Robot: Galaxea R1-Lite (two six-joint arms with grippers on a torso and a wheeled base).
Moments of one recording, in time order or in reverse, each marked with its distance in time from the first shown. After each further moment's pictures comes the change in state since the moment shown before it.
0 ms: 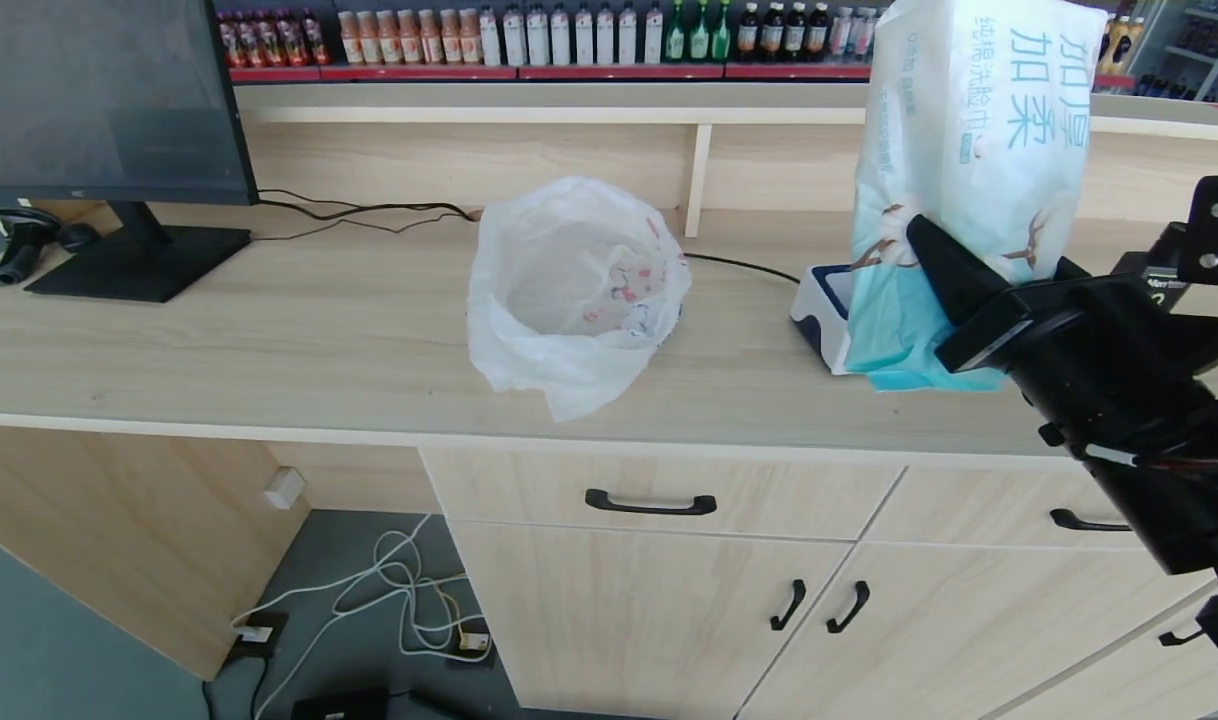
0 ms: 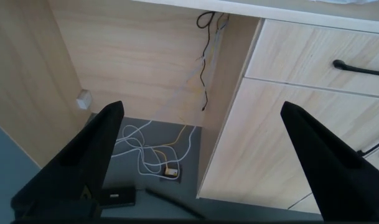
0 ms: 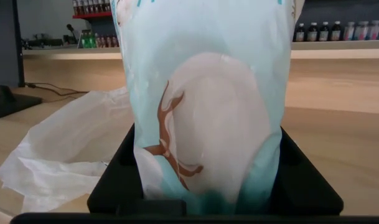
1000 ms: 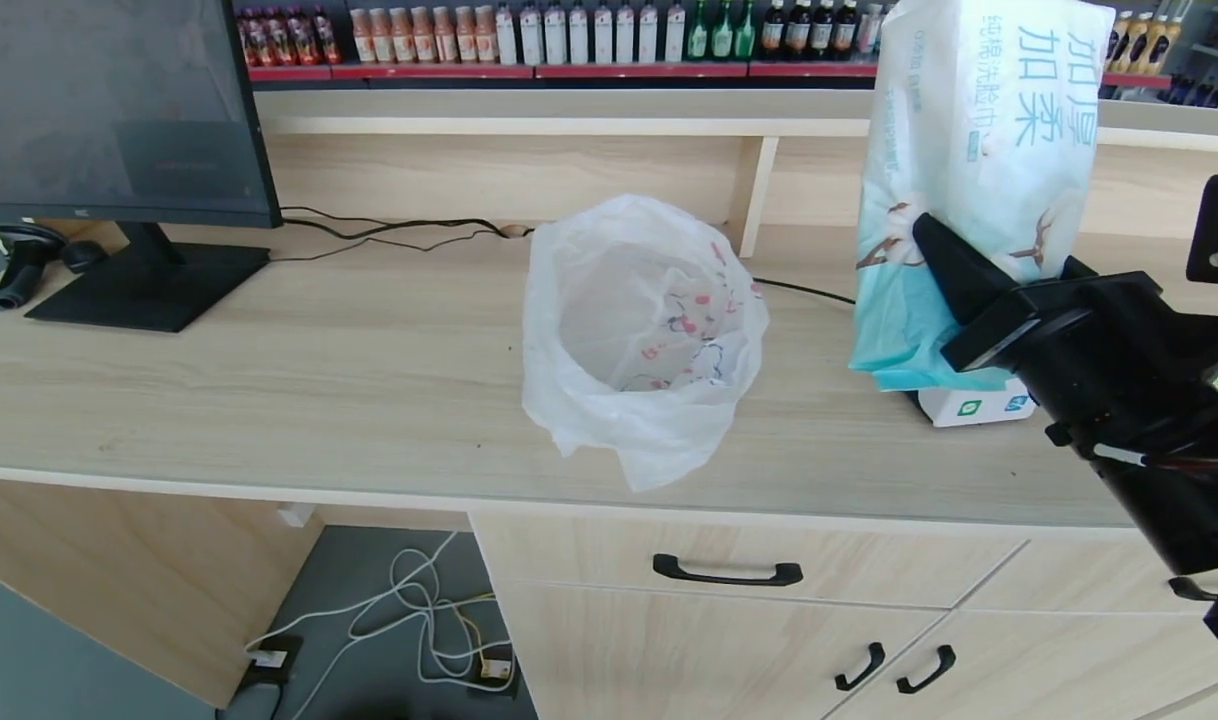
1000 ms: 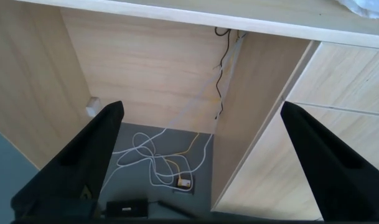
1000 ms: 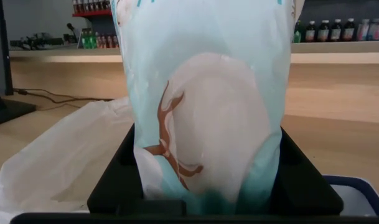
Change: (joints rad) left arm -0.001 0.000 0.000 -0.001 -0.001 0.004; right arm -0.001 -0.011 0.006 0.000 0.003 -0.004
